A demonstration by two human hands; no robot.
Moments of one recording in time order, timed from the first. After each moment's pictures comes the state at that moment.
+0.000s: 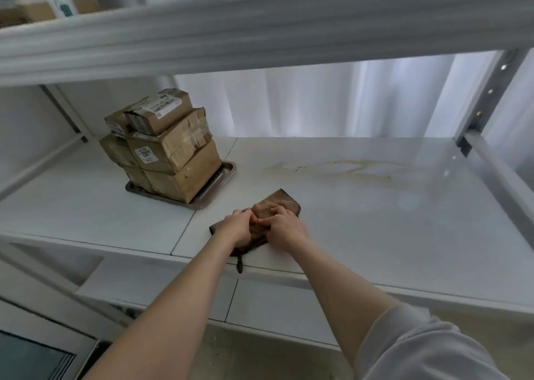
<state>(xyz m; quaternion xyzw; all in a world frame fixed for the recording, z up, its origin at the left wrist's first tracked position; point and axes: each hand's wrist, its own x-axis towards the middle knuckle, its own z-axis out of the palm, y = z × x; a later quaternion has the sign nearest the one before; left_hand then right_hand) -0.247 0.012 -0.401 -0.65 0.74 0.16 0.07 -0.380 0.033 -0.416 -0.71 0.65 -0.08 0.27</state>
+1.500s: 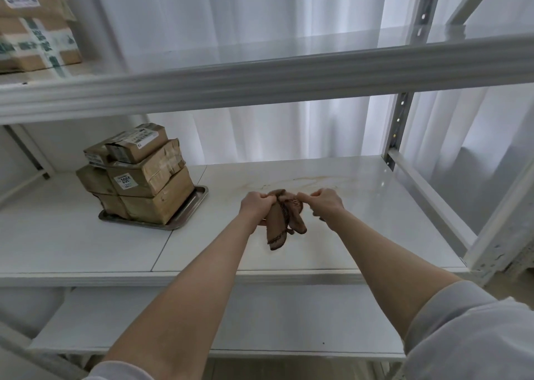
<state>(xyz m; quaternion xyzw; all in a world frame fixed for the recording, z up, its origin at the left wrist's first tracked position) -0.348 0.055 -0.323 -0.57 0.60 0.48 -0.29 -0.507 0.097 -0.331 -0.42 0.74 -0.38 0.36</state>
